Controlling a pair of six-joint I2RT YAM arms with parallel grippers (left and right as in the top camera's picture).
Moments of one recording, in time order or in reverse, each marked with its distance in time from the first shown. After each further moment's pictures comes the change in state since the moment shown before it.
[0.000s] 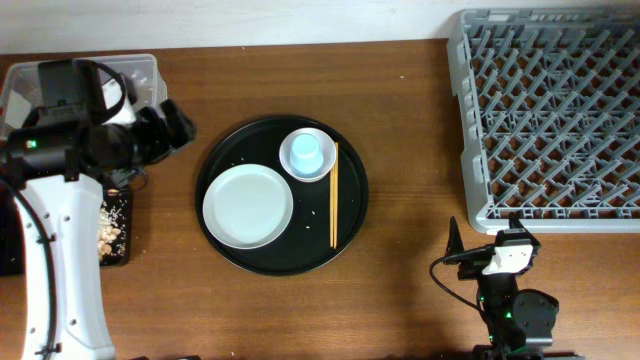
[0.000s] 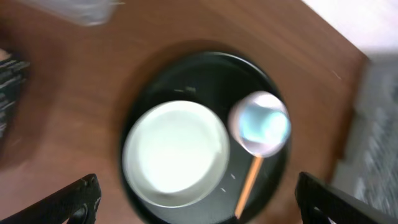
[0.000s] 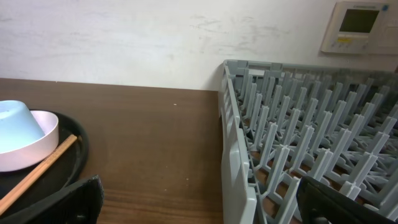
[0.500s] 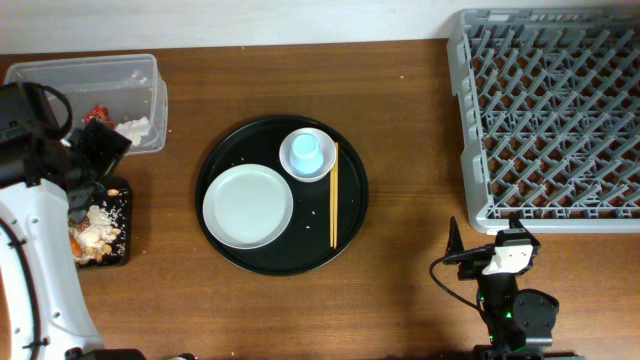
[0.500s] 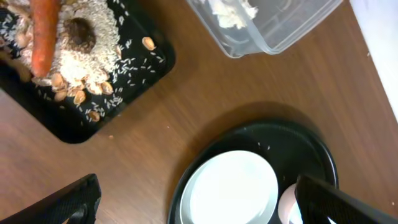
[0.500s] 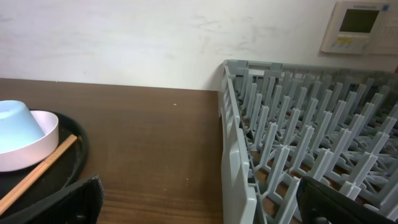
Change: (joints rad) left arm 0.201 0.004 -0.070 -0.005 -0.204 -0.245; right arm 0.000 0.000 0.000 0.000 0.000 0.000
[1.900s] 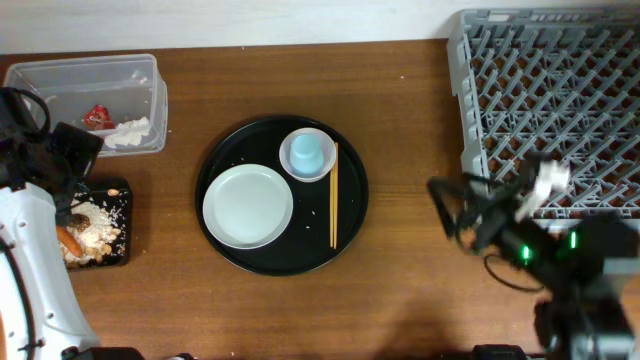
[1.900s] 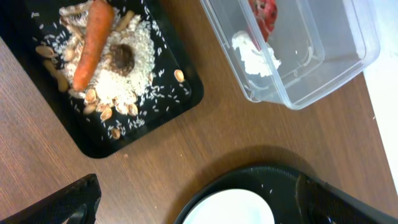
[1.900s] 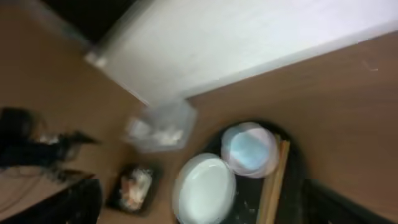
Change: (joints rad) left arm 0.071 0.000 -0.002 0.042 -0.087 -0.106; right arm 0.019 0.726 0.899 -0.411 -0.562 0.587
